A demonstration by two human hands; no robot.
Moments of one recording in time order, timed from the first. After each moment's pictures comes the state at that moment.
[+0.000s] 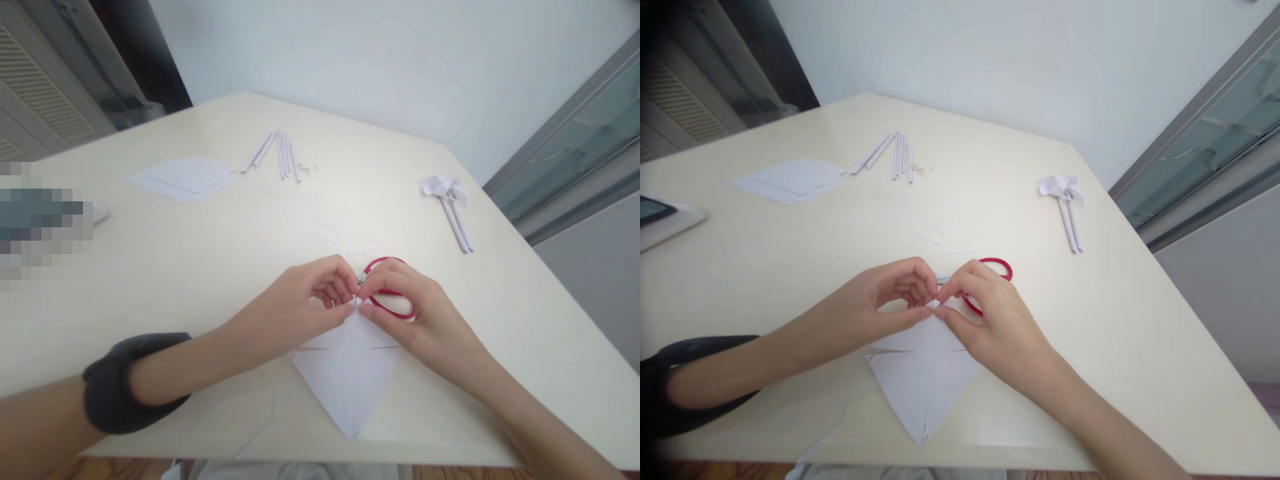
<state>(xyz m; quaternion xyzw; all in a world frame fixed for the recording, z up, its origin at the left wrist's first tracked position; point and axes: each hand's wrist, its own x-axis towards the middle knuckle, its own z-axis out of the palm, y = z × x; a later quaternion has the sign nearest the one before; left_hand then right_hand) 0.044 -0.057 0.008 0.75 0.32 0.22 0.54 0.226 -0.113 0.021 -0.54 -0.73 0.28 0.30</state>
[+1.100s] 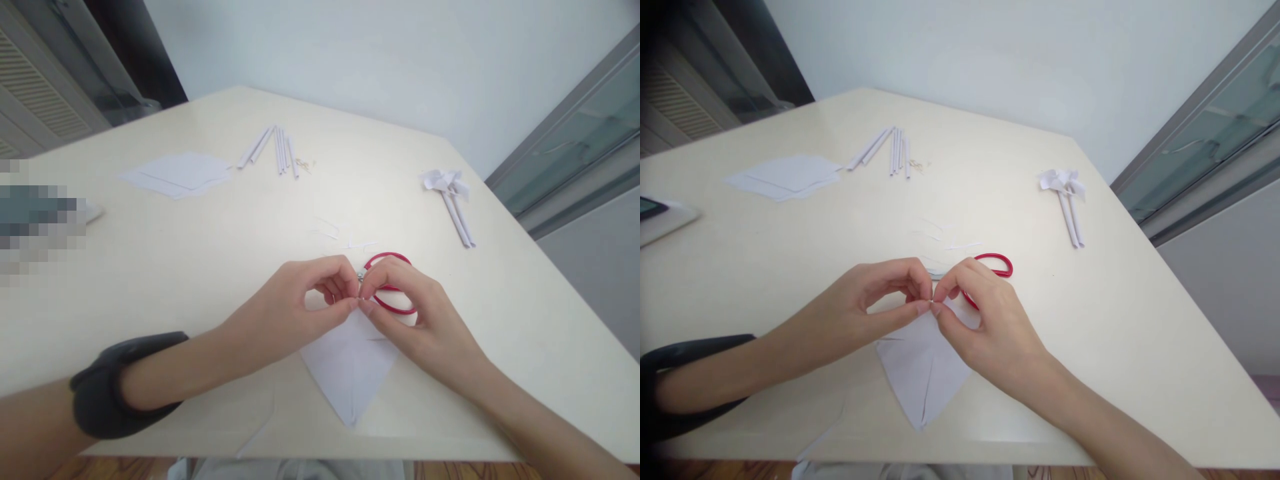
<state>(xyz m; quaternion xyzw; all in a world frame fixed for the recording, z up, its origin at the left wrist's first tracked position) 0.044 -0.063 0.017 0.77 0.30 0.24 0.52 0.218 -0.120 0.021 -0.55 -0.71 0.29 0.32</state>
